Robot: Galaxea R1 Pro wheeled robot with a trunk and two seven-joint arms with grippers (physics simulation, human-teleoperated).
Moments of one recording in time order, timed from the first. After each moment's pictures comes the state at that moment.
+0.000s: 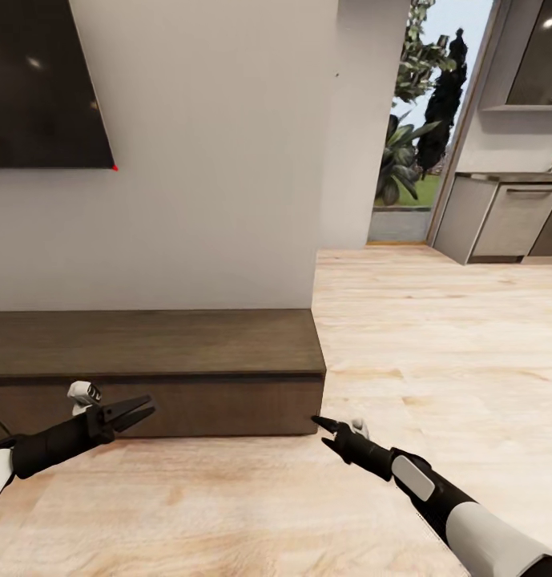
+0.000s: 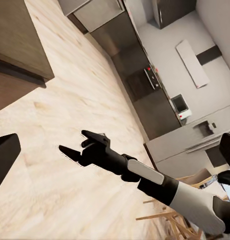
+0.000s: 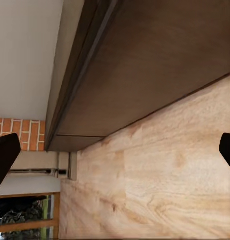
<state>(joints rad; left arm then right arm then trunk) -0.28 0.45 0.16 -1.39 0.95 0.99 -0.90 -0.69 -0.15 0.52 -0.37 -1.26 0.45 0.71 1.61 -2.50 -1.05</state>
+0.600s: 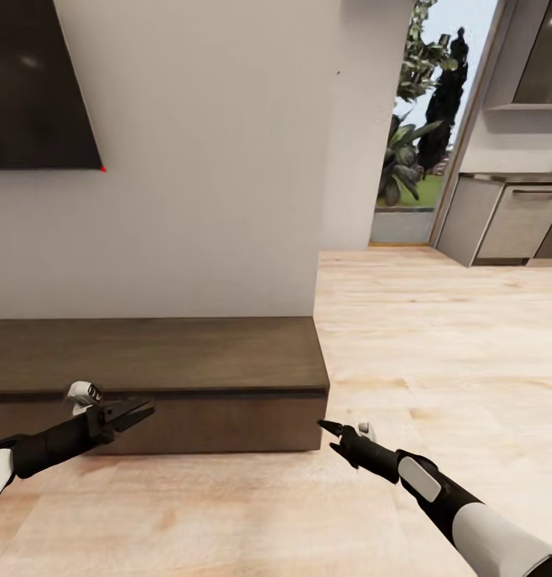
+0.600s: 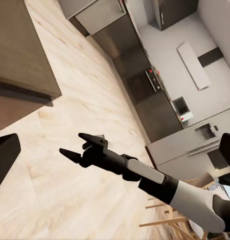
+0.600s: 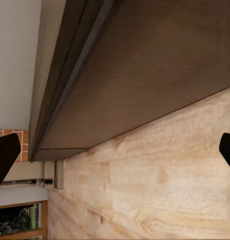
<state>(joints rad) -0.28 0.45 0.16 -1.39 0.95 0.99 -0.90 -0.69 -0.17 0.52 -0.36 -1.26 0.46 0.66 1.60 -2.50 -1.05</state>
